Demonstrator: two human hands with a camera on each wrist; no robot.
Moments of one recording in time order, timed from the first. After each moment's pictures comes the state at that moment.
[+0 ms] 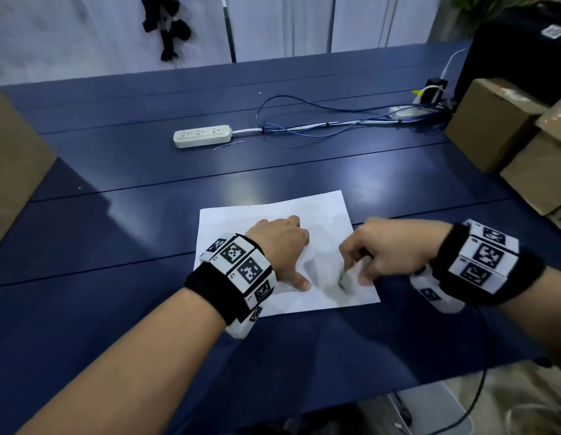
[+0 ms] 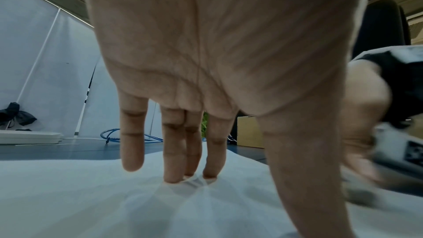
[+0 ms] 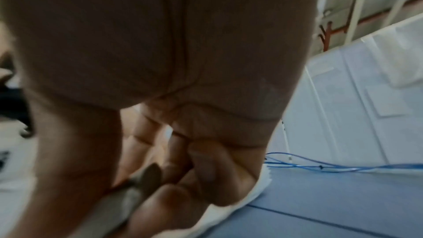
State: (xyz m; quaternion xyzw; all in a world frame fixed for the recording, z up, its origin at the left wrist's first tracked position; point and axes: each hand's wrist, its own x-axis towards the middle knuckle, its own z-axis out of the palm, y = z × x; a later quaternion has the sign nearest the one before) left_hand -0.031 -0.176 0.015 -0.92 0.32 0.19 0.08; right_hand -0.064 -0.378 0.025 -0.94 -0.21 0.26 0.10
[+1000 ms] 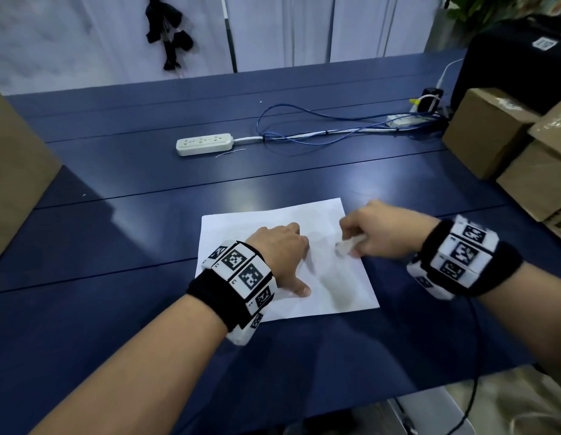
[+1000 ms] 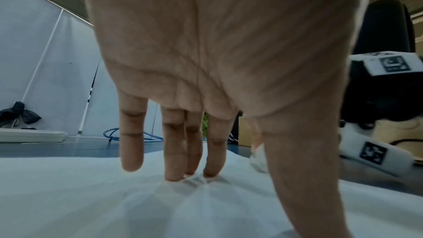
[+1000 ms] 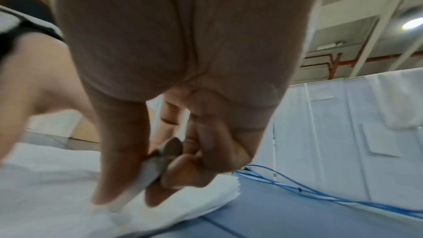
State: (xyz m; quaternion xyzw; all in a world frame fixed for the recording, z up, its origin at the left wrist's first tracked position) left_hand -0.034 -0.174 0.015 -0.93 0.32 0.19 0.07; right_hand -0.042 -0.383 0.024 -0.97 -0.15 0.15 0.07
